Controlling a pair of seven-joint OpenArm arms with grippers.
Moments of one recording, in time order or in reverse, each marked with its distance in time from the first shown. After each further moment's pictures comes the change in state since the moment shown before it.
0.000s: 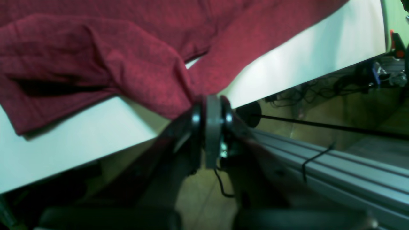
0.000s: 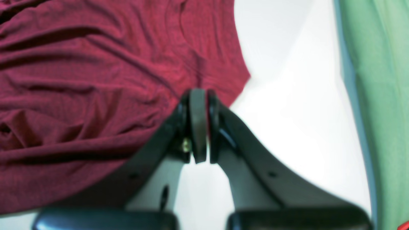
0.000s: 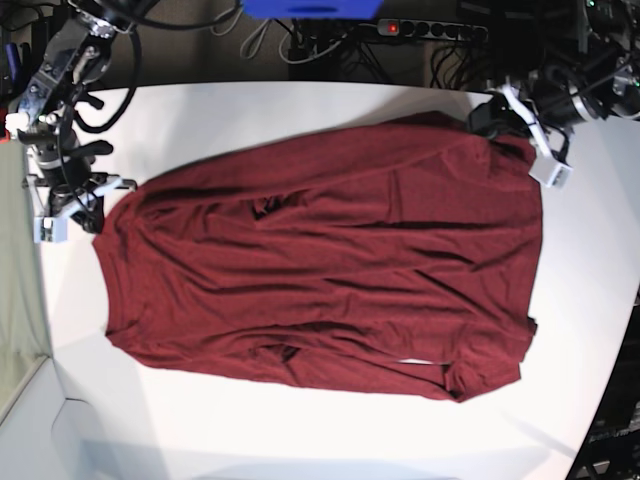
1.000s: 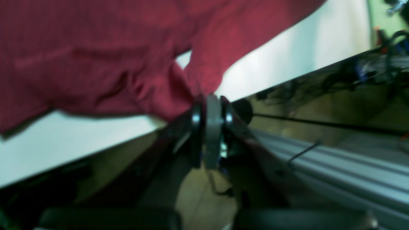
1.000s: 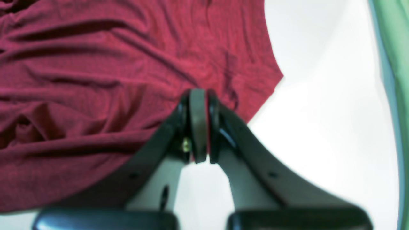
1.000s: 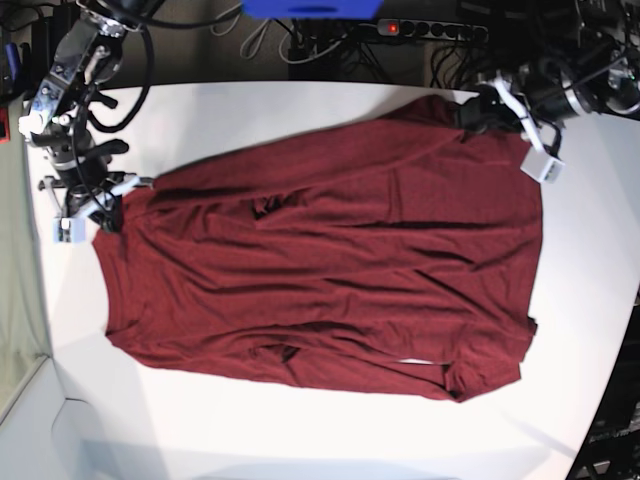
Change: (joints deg) left arm 1.2 2.7 -0.4 2.1 1.9 -0.2 1.8; right arm -0.5 -1.2 -2.9 -0.5 -0.1 0.0 0.0
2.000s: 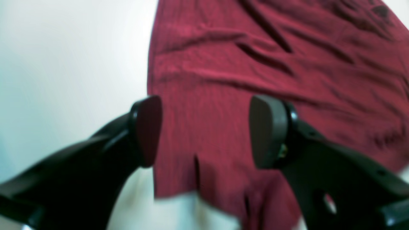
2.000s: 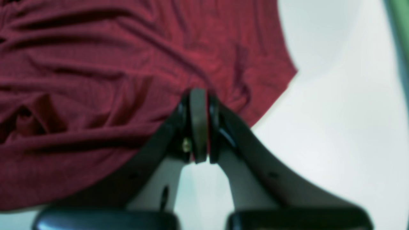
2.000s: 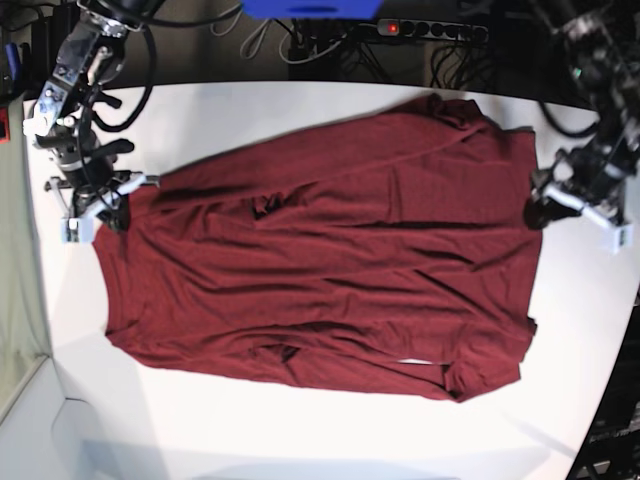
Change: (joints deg) left arm -25.9 15.4 -16.1 -16.1 26.2 0.0 -0.1; right arm -0.2 0.1 -1.9 -1.3 -0.1 0.0 0.0
